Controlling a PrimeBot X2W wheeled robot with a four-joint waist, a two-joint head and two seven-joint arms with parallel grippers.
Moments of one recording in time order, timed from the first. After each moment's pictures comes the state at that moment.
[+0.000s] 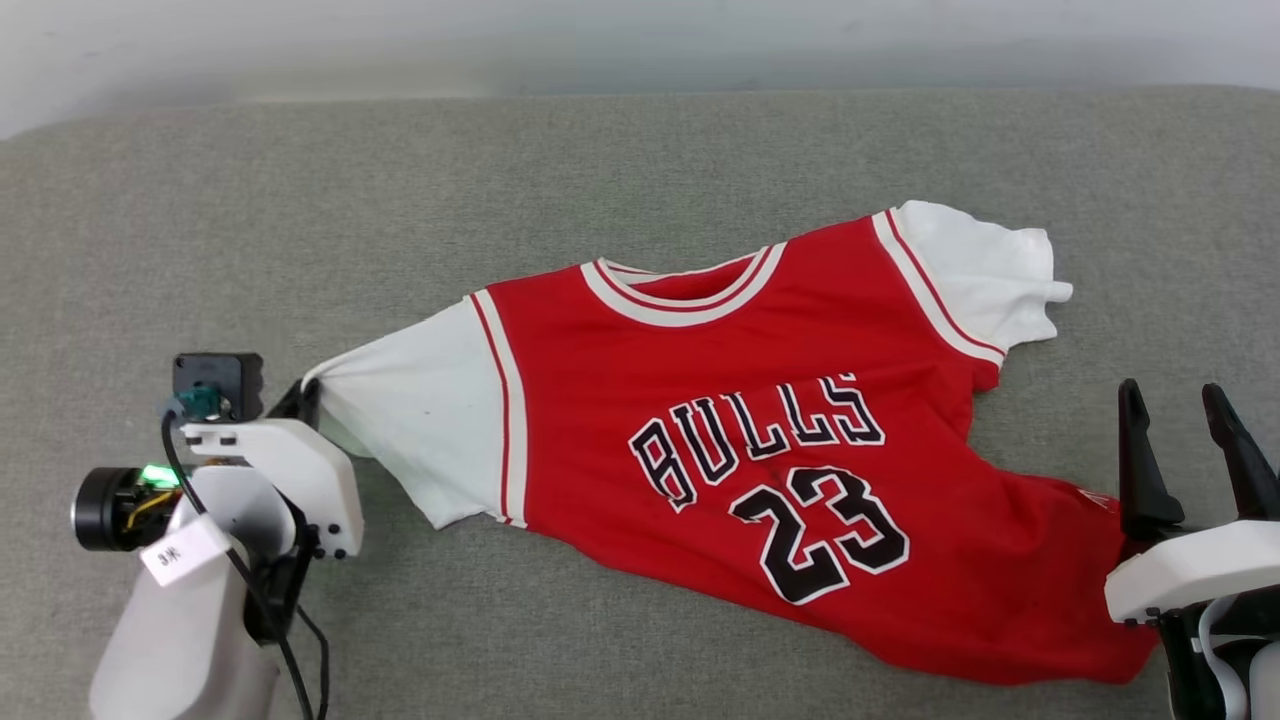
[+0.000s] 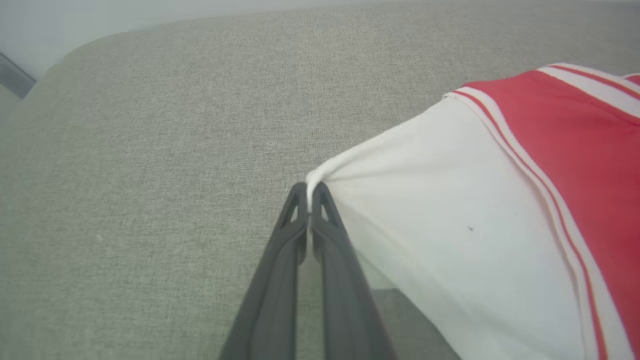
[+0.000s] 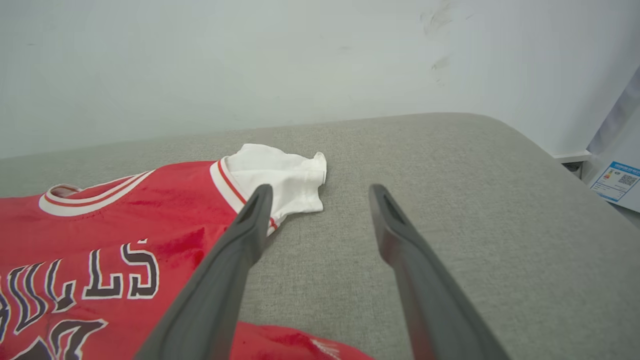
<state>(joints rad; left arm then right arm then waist) -0.41 0.32 -0.12 0.41 -0.30 0.03 0.20 -0.12 -0.09 -0.21 0.06 0.17 0.13 -0.05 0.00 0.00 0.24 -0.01</state>
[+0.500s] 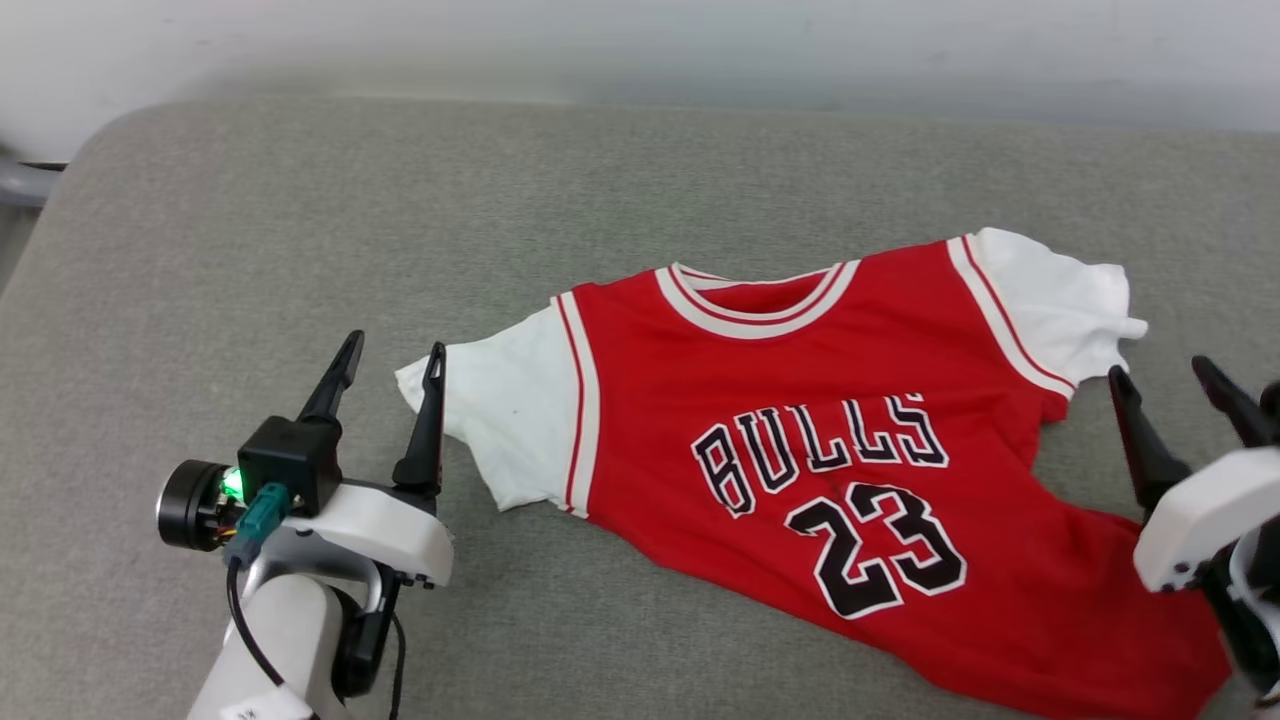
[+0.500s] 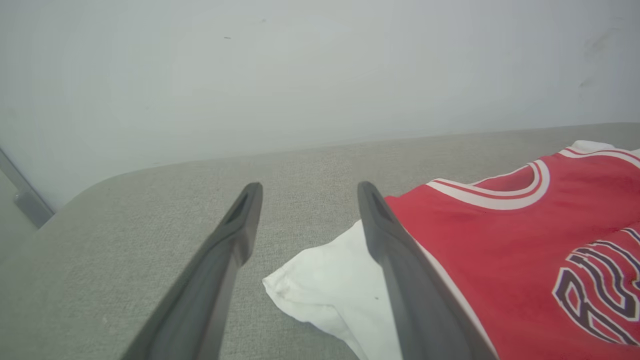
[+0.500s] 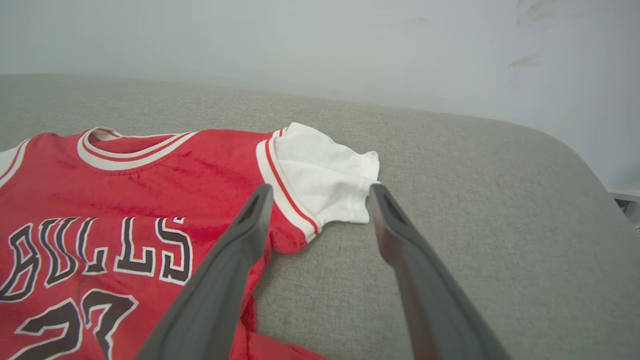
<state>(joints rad) -0.31 0.24 -0.20 0.28 -0.23 0.00 -0.23 -0.16 -0.22 -0.13 0.03 0.19 0.13 0.18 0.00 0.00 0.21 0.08</state>
